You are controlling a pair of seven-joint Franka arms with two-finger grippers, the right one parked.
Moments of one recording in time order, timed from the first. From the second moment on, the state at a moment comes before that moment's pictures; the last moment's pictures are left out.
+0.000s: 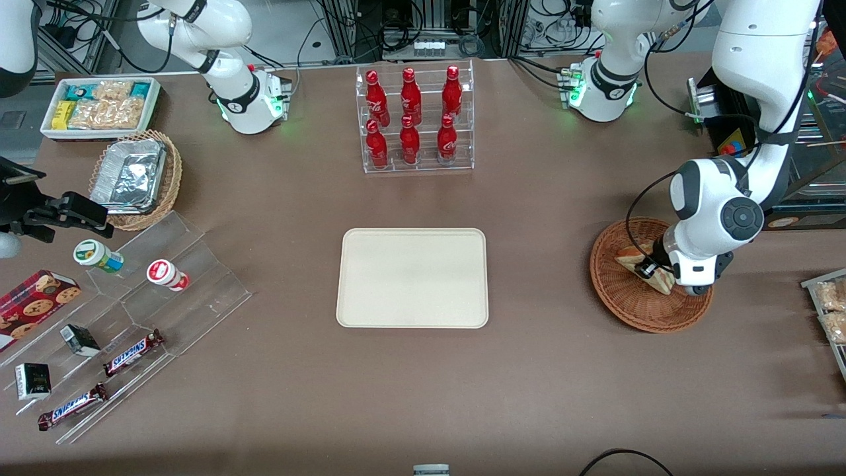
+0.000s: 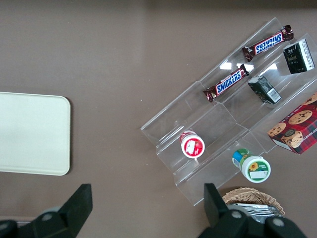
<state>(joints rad) 0.04 0.32 -0.03 -2.19 0.02 2.38 -0.79</state>
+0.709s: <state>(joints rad) -0.25 0.26 -0.05 -1.98 0.02 2.15 -0.79</state>
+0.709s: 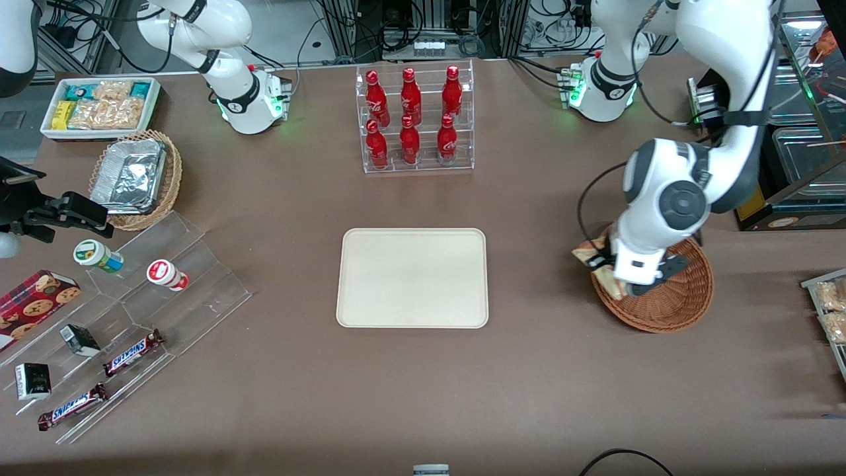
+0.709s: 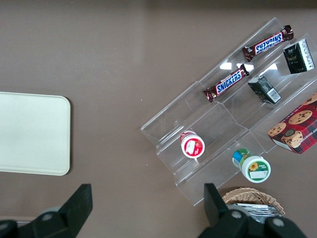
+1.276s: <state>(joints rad) -0.56 0.53 -0.05 -1.66 0.01 2.16 -0.79</state>
